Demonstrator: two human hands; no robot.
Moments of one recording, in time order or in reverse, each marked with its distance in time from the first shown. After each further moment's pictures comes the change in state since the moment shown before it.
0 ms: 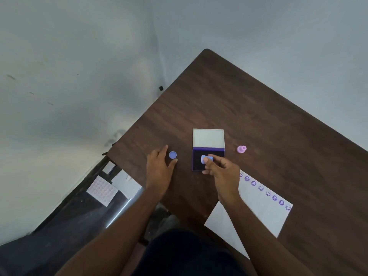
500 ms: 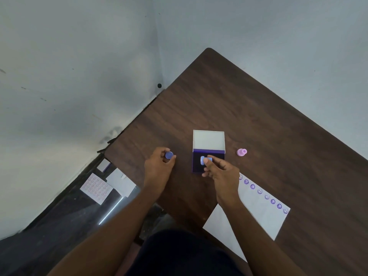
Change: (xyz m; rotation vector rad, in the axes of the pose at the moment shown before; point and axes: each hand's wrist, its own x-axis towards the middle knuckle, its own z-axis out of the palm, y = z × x) left_hand 0.009 0.013 -0.013 -0.318 -0.007 -0.114; right_hand 0.002 -0.006 0.006 0.039 0.000 0.055
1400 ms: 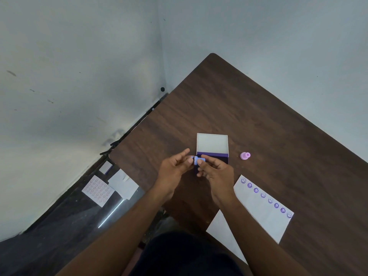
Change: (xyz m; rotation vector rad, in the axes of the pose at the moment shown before) left_hand -0.020 0.043 -0.011 -0.633 -0.415 -0.220; right_hand -0.002 -0.006 0.022 0.037 -0.092 -0.022
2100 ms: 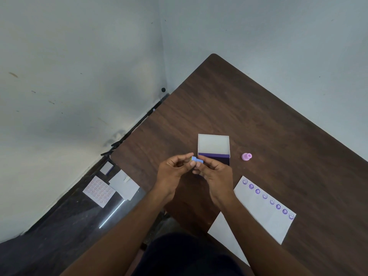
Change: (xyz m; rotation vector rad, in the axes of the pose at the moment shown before) left_hand -0.003 -0.002 -0.001 -0.036 0.040 0.084; right_hand -0.002 0.001 0.004 0.057 -0.095 -0.016
